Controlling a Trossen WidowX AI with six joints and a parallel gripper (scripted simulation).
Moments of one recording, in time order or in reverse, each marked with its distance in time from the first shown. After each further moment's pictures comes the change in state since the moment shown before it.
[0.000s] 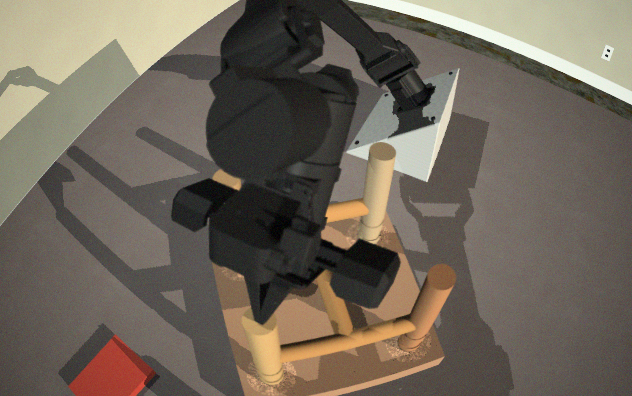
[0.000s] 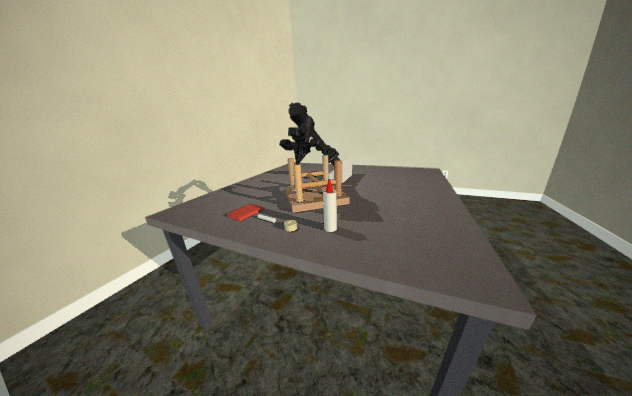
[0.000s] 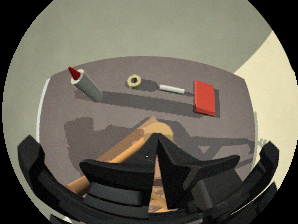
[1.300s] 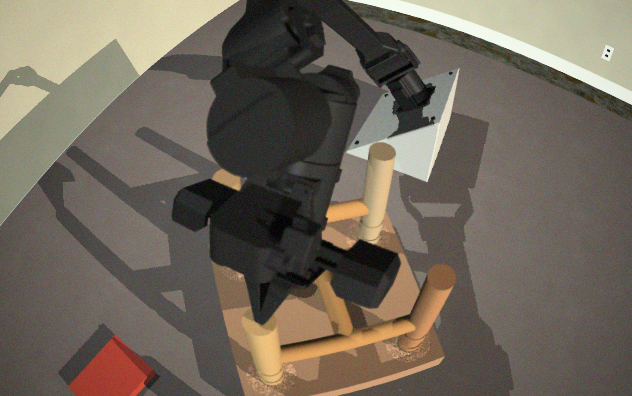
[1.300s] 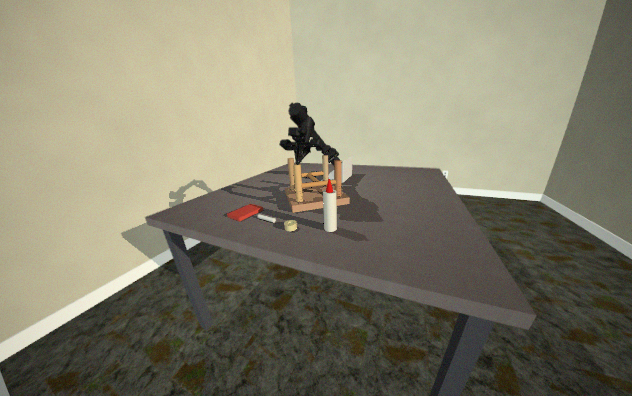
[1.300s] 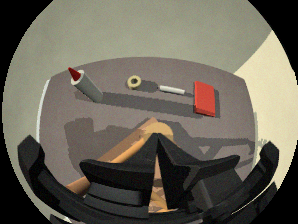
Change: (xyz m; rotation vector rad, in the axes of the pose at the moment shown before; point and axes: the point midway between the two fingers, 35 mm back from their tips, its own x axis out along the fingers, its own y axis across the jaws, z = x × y) arm 0.000 0.000 0.000 0.002 -0.009 0.000
